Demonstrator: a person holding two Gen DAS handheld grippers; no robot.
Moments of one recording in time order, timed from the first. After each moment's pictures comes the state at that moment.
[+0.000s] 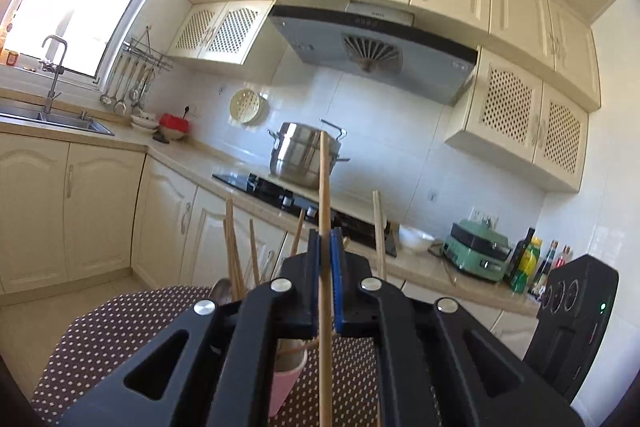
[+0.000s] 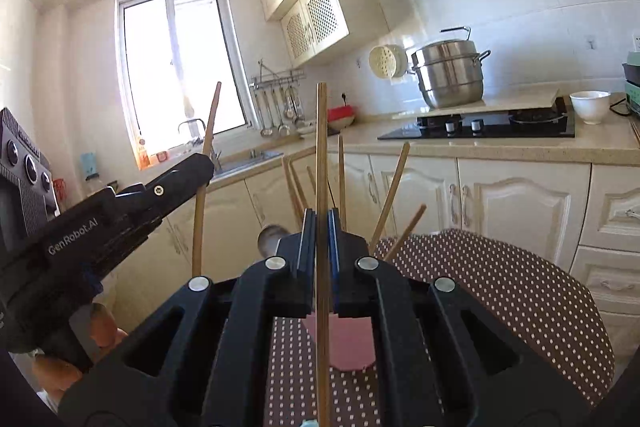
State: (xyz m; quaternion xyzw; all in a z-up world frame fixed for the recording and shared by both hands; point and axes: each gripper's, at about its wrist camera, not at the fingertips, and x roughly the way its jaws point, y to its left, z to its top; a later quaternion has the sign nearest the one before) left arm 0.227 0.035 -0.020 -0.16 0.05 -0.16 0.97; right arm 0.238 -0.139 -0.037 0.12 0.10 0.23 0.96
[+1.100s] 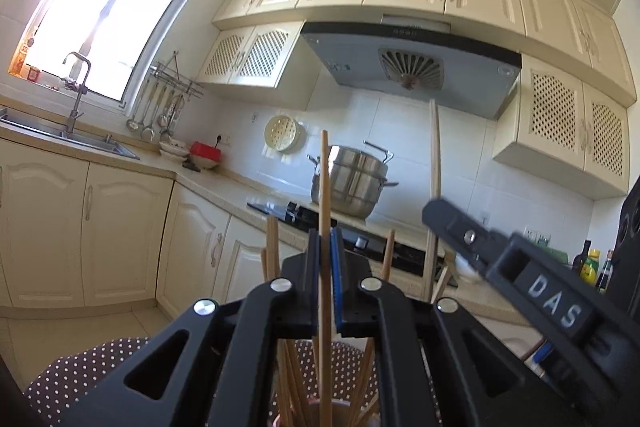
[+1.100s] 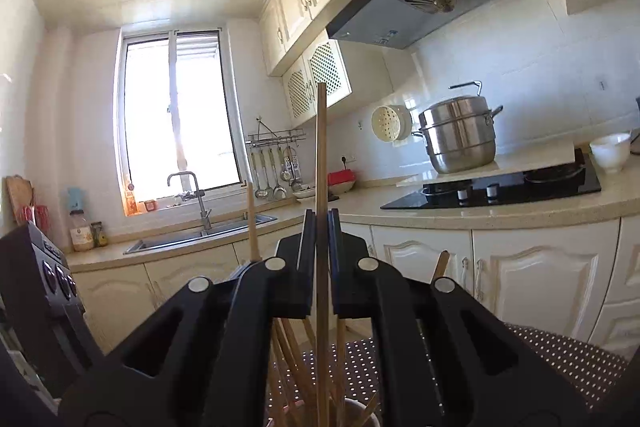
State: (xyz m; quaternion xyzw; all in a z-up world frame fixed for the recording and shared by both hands) left arm 0.328 0.042 -0.065 -0.16 0.01 -0.09 0.98; right arm 0.321 -0.107 -0.026 0.12 -0.02 0.22 0.97
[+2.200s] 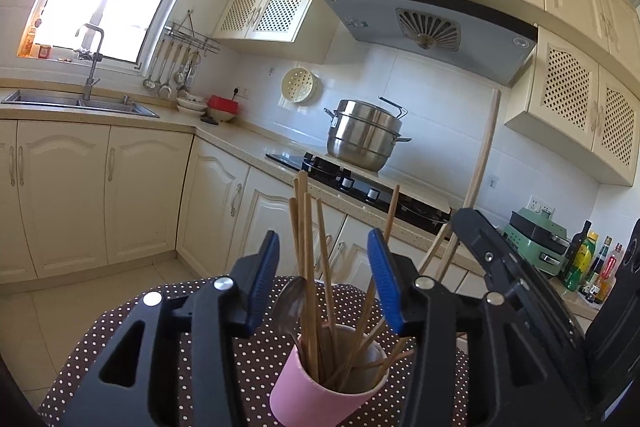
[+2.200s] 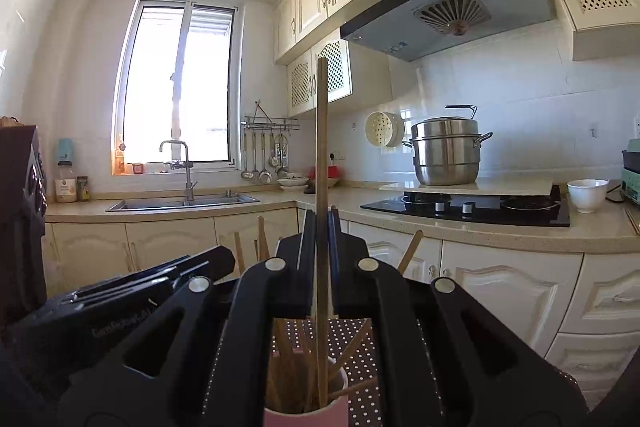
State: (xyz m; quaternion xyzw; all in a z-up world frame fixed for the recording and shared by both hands) left arm 0.279 0.059 -0.054 -0.15 0.10 -0.07 0.98; right arm 0.276 -0.108 -0.033 0.03 -0.02 0.19 0.98
